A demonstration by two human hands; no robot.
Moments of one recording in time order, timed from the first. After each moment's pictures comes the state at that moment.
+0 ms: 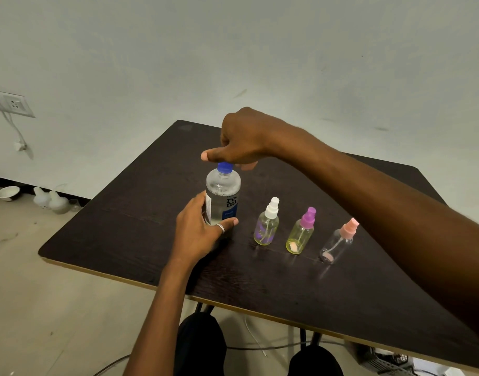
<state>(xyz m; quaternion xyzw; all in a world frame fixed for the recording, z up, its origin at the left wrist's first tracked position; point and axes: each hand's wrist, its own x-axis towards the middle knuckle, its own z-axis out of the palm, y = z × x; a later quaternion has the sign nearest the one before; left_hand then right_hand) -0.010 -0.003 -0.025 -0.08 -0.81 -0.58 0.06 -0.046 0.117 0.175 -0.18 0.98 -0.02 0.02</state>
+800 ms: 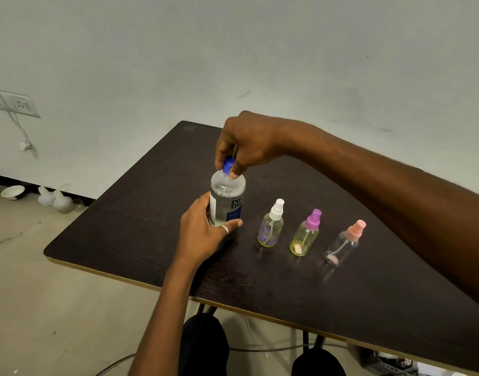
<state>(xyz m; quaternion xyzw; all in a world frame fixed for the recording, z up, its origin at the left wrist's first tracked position) -0.014 -0.004 -0.030 -0.08 -0.81 -0.57 0.07 -0.050 0.121 0.181 -0.31 0.95 0.00 0.09</state>
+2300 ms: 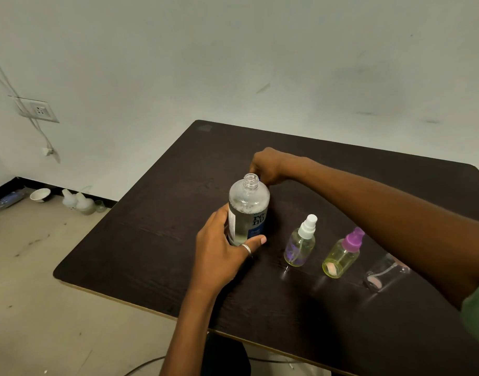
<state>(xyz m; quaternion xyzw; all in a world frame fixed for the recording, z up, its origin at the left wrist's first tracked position) -0.017 -0.004 -0.040 -0.10 -0.78 -0.60 0.10 -0.188 0.159 0.050 -0.21 0.97 0.03 0.13</state>
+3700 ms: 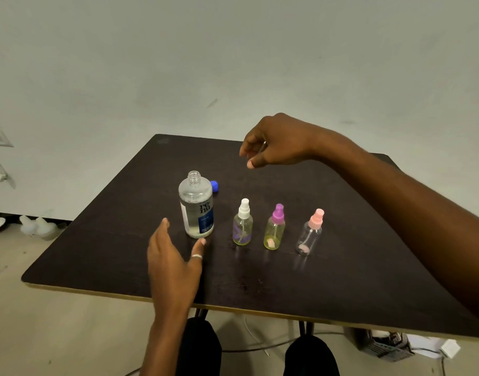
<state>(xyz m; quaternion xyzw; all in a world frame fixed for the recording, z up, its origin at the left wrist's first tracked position) 0.060 0.009 -0.026 0.06 -0.86 -0.48 0.14 -0.013 0.229 0.188 -0.18 0.98 -0.11 0.01</state>
